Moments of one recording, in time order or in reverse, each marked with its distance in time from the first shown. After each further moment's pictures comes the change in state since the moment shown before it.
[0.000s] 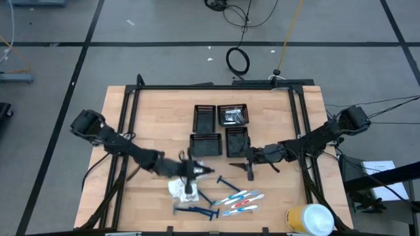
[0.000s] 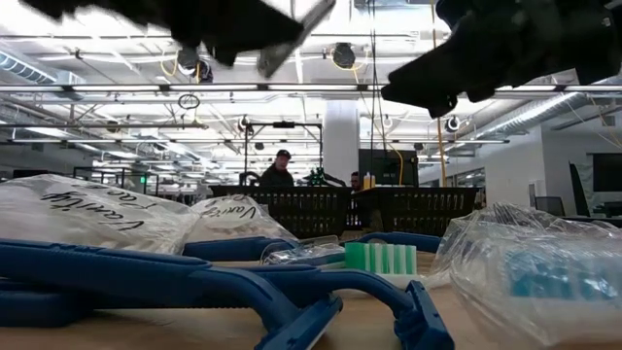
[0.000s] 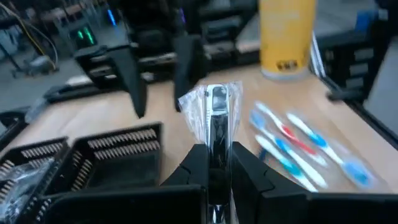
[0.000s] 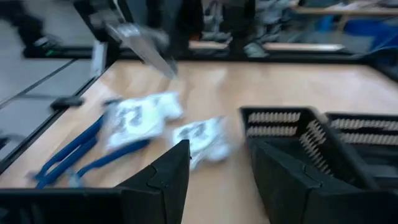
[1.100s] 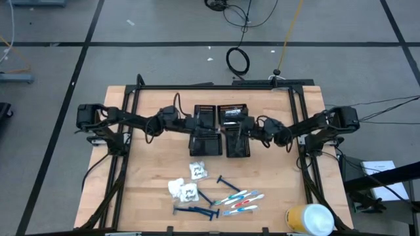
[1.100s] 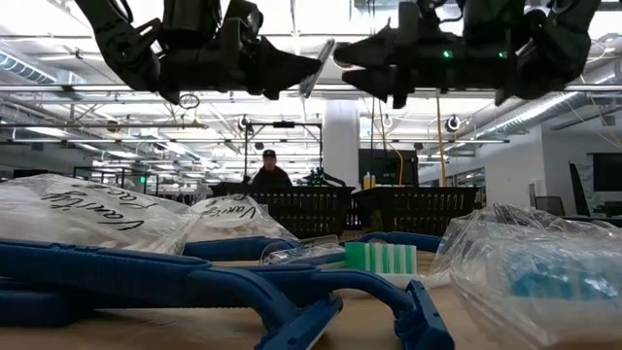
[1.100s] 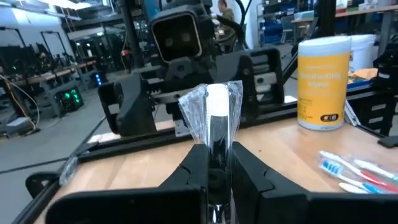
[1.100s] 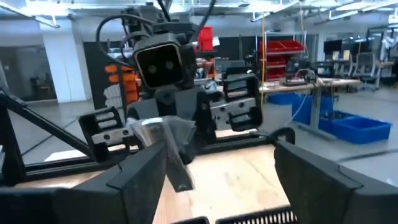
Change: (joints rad) left arm 0.623 -0.003 -0.083 0.339 0.761 0.120; right arm -0.355 0.125 0.044 0.468 -0.107 -0.036
